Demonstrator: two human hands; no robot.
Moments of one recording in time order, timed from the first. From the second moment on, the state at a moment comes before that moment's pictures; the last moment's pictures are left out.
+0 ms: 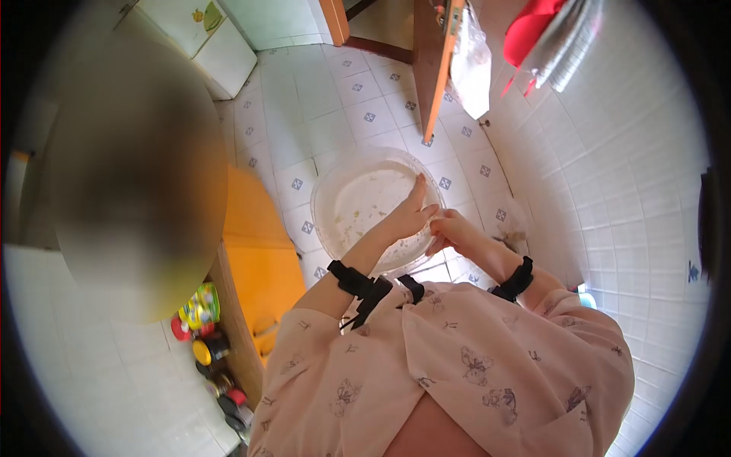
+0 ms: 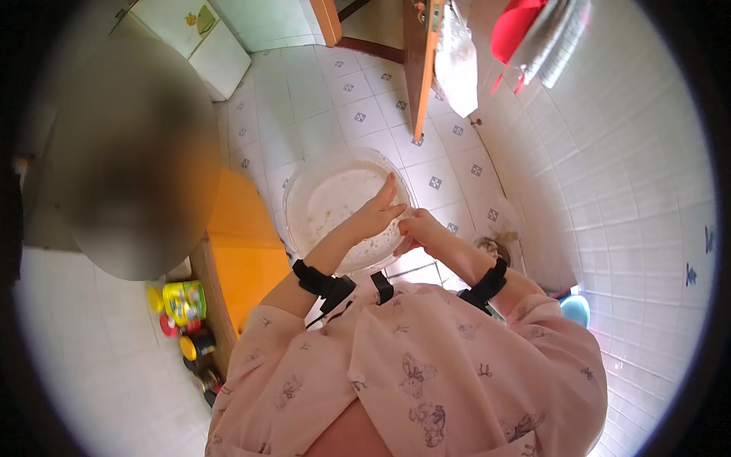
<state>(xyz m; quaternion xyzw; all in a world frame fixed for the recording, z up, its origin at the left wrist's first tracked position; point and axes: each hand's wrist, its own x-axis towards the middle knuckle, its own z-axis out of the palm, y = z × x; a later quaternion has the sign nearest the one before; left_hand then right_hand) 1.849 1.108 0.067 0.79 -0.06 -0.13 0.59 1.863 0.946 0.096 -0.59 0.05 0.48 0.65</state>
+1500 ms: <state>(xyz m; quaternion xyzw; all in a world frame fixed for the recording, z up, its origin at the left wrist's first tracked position) 3.129 1.529 0.119 0.88 -0.45 -0.14 -0.02 3.051 1.336 0.128 -0.55 0.27 0.20 0.77</state>
